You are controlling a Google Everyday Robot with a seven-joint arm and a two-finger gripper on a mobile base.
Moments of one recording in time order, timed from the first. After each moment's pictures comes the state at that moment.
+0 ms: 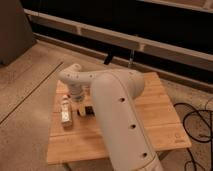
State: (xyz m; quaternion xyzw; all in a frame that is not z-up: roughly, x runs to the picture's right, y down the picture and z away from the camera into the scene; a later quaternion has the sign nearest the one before) arm -0.155 0.131 0.898 -0.42 -0.05 -0.16 0.89
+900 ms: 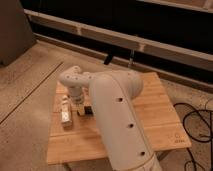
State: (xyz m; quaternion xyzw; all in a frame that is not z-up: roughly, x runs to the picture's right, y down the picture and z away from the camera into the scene) arm -0.151 0.141 0.902 -0.44 -0.03 -0.15 0.88
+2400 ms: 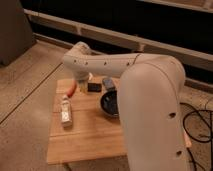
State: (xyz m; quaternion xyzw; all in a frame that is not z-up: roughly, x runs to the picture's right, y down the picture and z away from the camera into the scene) arm -0.125 -0.021 0.822 -0.22 -0.04 -0.06 0.97
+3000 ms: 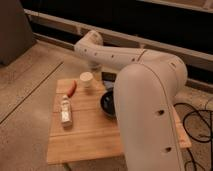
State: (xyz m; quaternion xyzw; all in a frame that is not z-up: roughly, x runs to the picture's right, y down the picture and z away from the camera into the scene) arm -0.004 -0.102 0.850 -0.19 0.08 0.02 0.98
